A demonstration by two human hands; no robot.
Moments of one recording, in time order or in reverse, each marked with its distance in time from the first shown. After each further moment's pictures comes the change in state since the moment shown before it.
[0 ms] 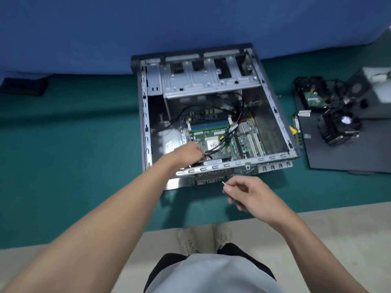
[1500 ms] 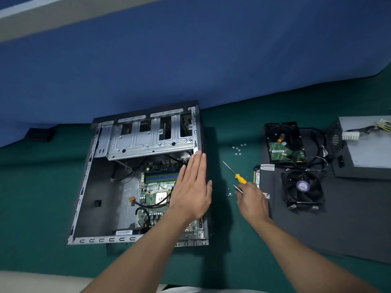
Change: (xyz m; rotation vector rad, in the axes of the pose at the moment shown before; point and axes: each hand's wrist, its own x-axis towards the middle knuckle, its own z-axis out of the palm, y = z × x) left_hand 0.078 0.193 0.091 0.565 0.571 0.122; right_hand 0.138 0.095 -0.232 -0.594 0.349 0.003
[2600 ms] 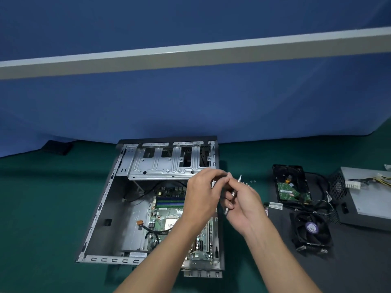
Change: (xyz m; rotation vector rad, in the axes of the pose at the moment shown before) left_hand 0.010 0.013 -0.093 -0.698 0.513 -0.009; right_hand -0.022 -0.155 -0.095 1.732 -0.225 0.356
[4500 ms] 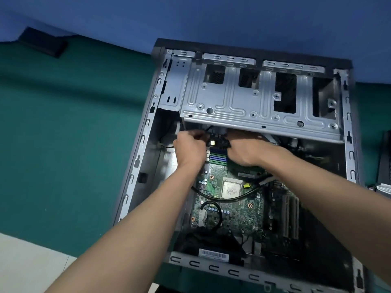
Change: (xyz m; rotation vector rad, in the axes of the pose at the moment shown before) left_hand 0.019 -0.270 -0.058 -0.073 0.155 -0.974; right_hand 0.172 0.155 0.083 -2.317 -0.488 -0.090
